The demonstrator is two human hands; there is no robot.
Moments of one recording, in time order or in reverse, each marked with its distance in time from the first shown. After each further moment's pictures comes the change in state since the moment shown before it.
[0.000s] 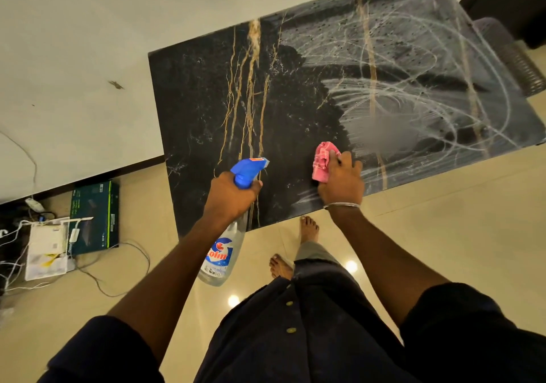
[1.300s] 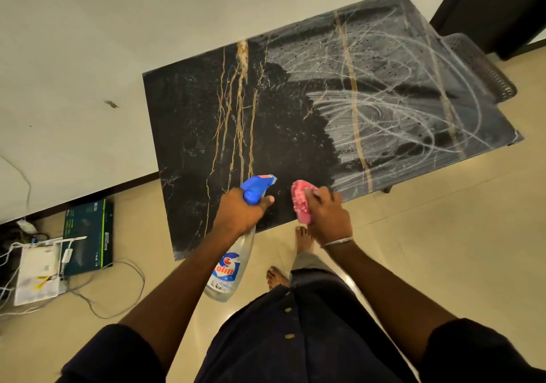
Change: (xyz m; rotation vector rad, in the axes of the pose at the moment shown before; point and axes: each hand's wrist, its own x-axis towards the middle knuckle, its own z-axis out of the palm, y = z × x) left_hand -0.017 0.012 0.028 0.067 -0.043 -0.047; right_hand -0.058 0.025 0.023 -0.014 0.097 -0.306
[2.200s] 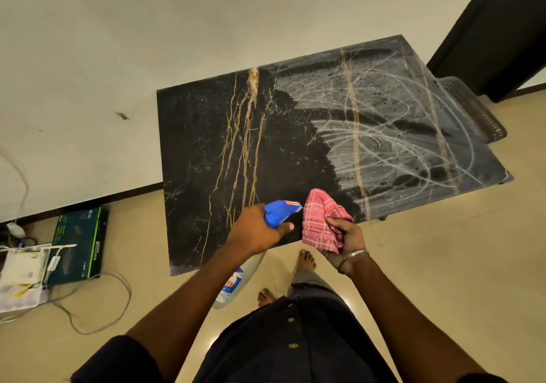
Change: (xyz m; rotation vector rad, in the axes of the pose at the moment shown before) left_hand 0.001 0.014 0.012 0.077 -0.140 0.160; right_hand 0.008 0.019 -0.027 2.180 -0.330 0.890
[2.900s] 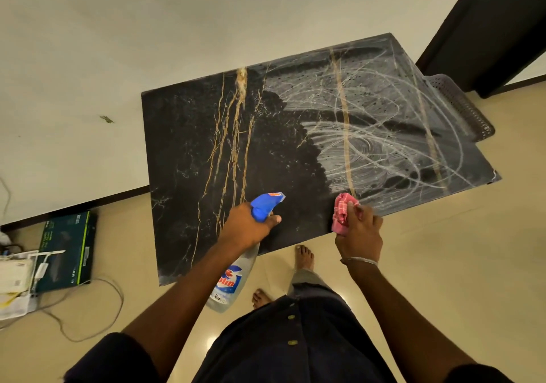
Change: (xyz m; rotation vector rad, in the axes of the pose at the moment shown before) left_hand 0.024 0.007 -0.001 -0.079 0.050 -0.135; right_hand 0.004 -0.031 -0.034 -1.892 0.747 -0.758
